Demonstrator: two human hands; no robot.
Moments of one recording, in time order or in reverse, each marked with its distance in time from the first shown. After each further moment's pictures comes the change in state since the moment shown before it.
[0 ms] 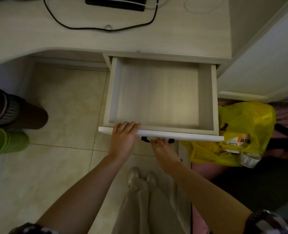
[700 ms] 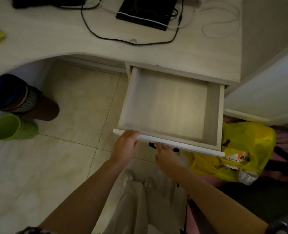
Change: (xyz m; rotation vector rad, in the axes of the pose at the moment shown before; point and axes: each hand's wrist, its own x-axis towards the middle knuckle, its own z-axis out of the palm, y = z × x) left_hand -0.027 -0.003 -0.051 -0.371 -0.075 -0.254; right_hand -0.013 -0.026 -0.041 0.169 -0.067 0.033
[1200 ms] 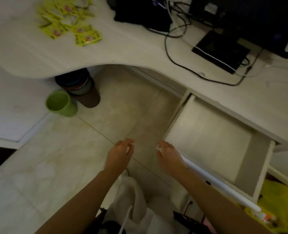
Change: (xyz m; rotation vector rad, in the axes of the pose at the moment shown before) left_hand -0.085 -0.103 -0.105 -0.139 0.231 -0.482; right_hand 0.039 -0.164 -0.041 -0.020 -0.003 -0.227
